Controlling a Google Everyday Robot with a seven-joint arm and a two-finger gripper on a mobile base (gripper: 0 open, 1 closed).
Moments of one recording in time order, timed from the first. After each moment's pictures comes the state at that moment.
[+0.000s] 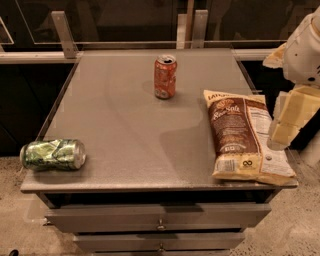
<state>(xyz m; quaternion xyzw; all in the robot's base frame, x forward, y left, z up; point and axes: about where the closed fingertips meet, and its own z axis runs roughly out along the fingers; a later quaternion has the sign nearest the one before) 0.438 -0.217 0.976 -0.60 0.78 -0.03 0.16</state>
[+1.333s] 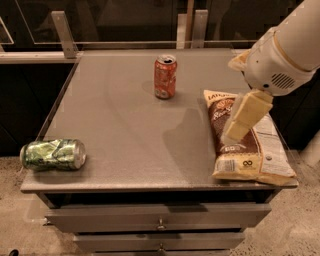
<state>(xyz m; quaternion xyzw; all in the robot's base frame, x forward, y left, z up) 0.469 -0.157 0.956 -0.60 0.76 0.03 0.25</state>
